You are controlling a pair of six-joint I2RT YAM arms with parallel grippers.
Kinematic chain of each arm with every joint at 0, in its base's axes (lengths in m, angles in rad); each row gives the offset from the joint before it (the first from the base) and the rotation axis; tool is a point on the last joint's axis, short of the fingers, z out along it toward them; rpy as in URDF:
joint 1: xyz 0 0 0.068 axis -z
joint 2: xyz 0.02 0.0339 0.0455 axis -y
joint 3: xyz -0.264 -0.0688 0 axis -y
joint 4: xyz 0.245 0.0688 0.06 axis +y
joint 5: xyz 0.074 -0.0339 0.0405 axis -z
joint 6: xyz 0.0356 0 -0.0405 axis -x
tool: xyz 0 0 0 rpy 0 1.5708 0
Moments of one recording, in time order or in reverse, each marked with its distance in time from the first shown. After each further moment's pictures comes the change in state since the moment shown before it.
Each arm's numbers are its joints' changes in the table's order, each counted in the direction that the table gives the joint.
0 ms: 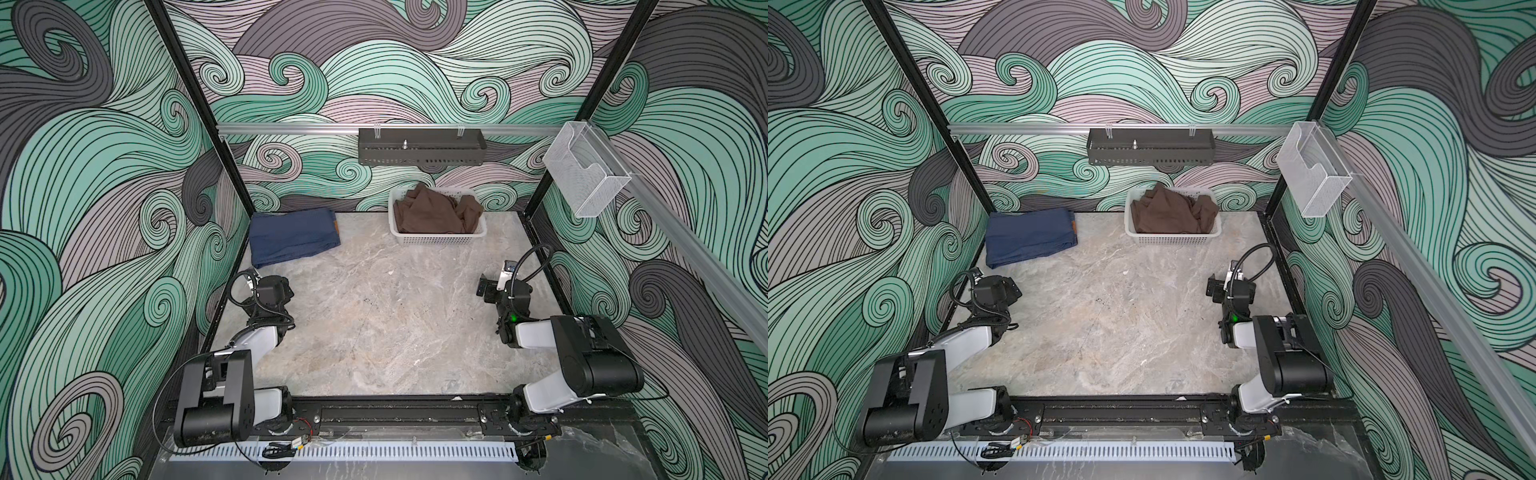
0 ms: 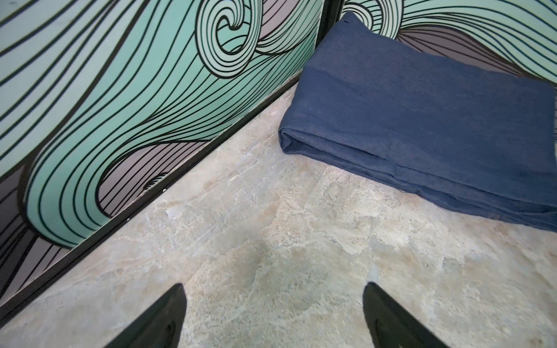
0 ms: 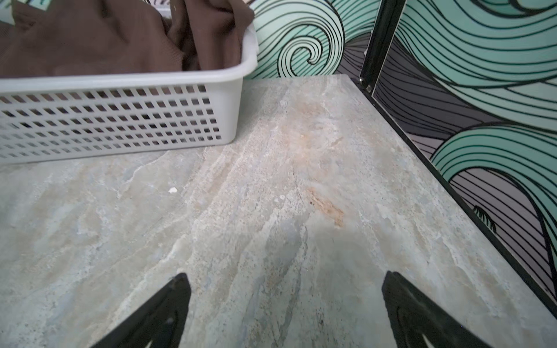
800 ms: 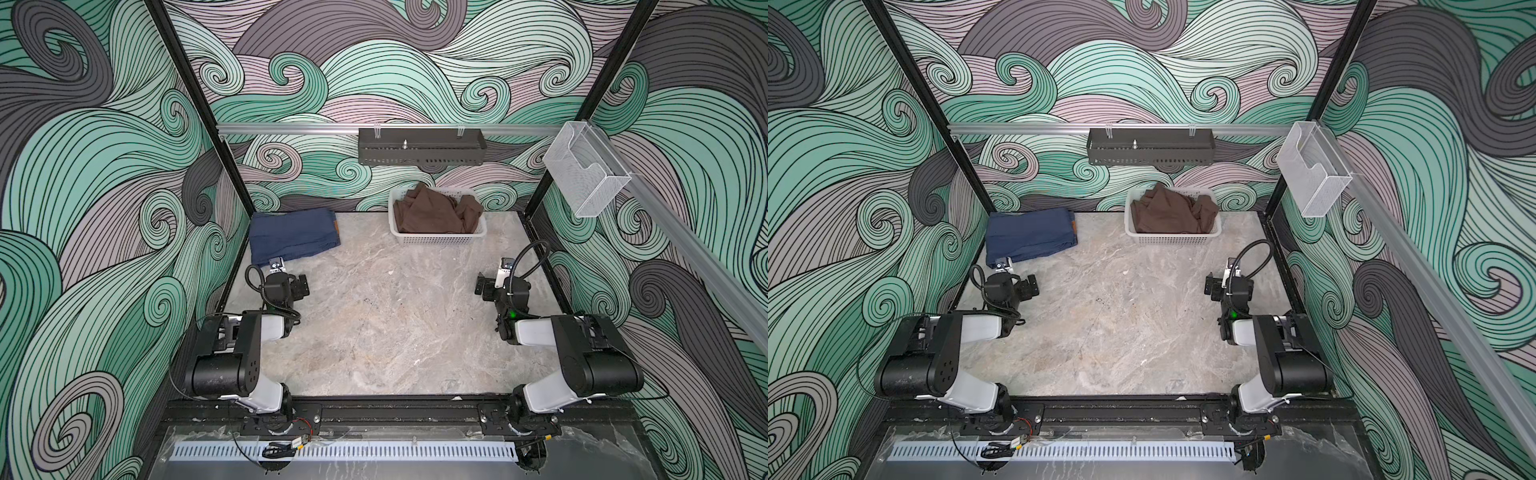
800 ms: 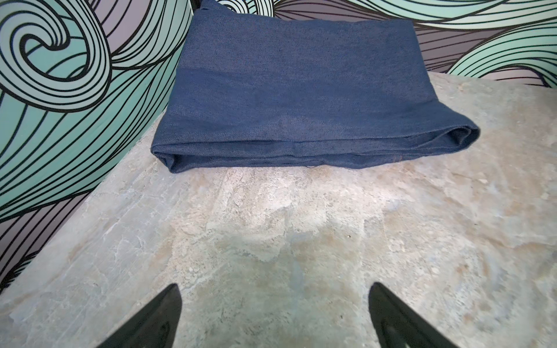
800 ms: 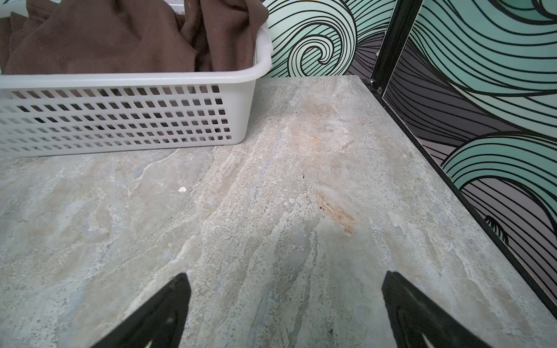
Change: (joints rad) left arm 0.034 -0.226 0.018 -0.275 0.250 -0.245; right arm -0.013 0.000 0.019 0.042 -0.017 0.019
